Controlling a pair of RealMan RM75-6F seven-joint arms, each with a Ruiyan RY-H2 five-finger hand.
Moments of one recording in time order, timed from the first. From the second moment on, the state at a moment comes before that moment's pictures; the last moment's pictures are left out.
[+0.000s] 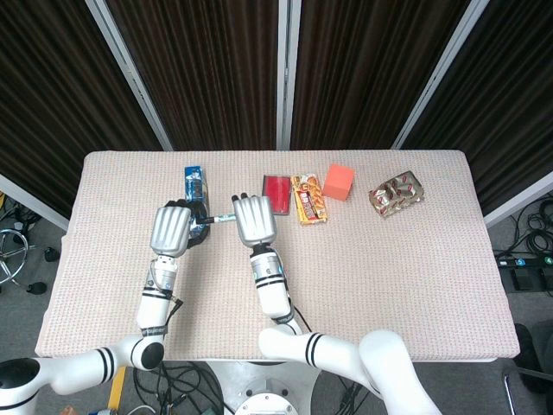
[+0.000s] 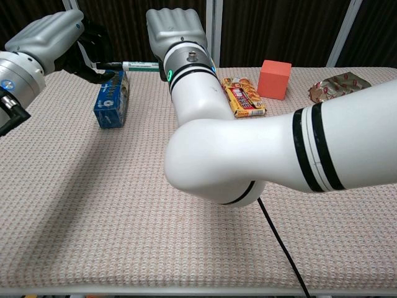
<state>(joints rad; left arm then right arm) -0.65 -1.79 -0.33 -1.32 1.16 1.28 0.36 1.29 -2.27 0.57 -0.83 -0.83 1.20 -0.77</state>
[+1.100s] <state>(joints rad) -0.59 -1.69 -0.28 -1.34 1.17 1.26 0.25 1.04 -2.14 0.44 -1.11 -0.90 1.29 -0.82</state>
